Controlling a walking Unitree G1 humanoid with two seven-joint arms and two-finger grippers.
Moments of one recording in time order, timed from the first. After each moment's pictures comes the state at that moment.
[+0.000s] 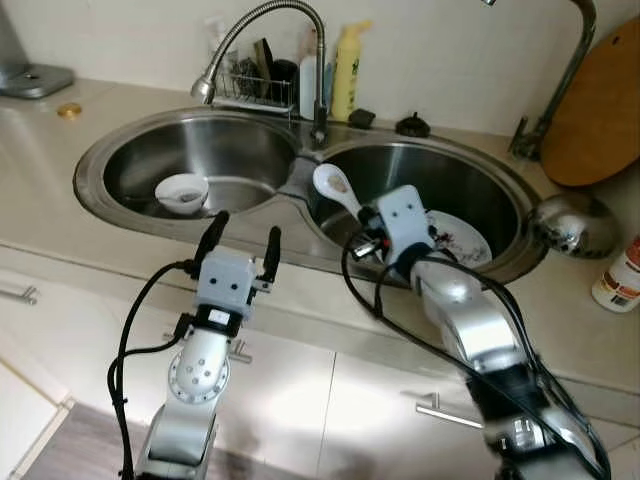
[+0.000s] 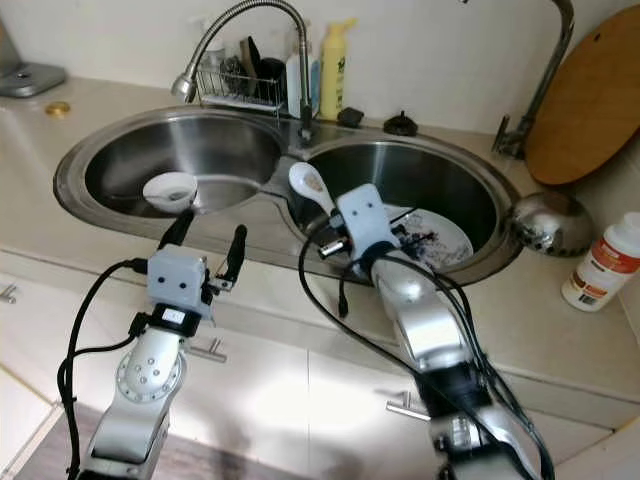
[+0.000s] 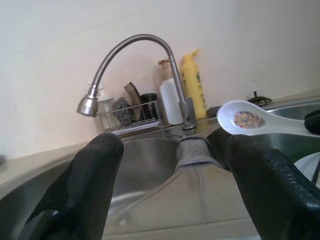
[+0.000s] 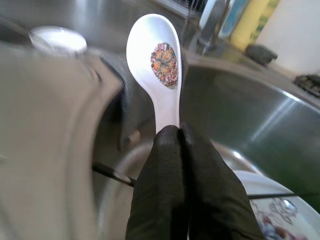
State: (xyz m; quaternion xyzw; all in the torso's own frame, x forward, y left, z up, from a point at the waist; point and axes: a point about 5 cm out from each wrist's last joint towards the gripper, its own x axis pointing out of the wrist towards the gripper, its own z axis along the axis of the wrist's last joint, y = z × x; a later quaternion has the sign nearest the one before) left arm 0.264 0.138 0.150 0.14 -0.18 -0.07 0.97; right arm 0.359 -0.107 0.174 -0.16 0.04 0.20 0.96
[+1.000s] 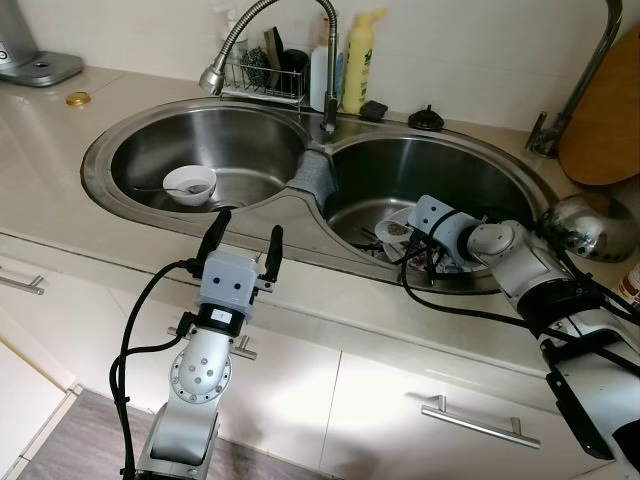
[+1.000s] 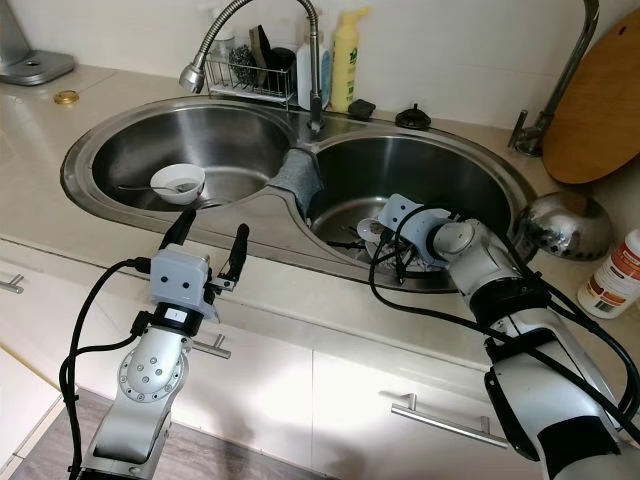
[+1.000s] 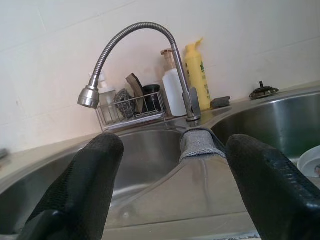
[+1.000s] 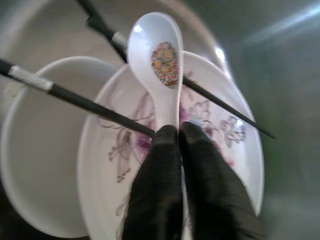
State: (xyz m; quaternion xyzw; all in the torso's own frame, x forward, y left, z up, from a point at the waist) left arm 0.264 0.138 0.150 0.14 -0.18 -0.07 0.97; right arm 0.389 -0.187 0.157 -0.43 0.22 0.26 0.84
